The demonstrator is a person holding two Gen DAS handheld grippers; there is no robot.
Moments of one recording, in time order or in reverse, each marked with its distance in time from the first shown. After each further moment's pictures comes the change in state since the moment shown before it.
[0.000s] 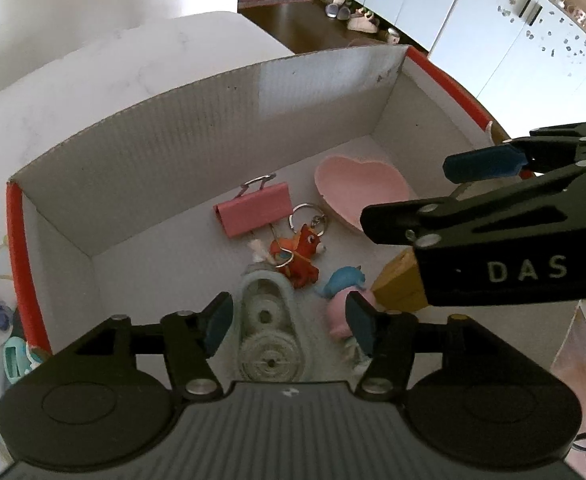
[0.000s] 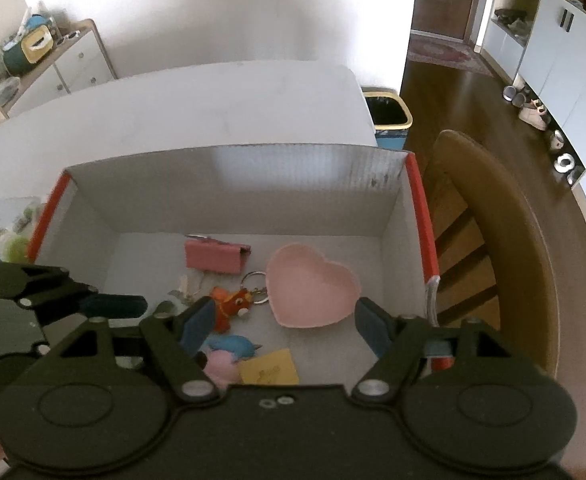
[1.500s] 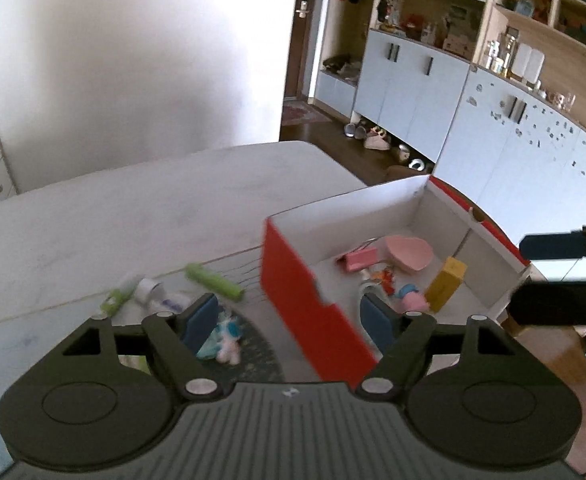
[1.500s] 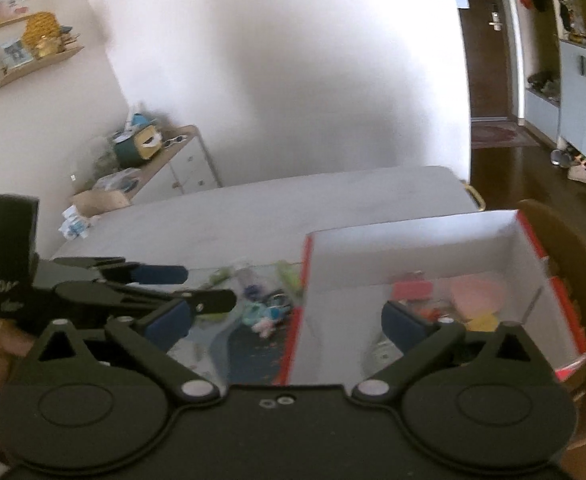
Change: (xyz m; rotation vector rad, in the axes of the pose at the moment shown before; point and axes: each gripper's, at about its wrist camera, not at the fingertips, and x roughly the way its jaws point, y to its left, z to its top) left arm -0.162 0.113 -0.093 -0.024 -0.382 0.031; right arm -0.122 0.151 -0.067 0.047 -0.358 0.223
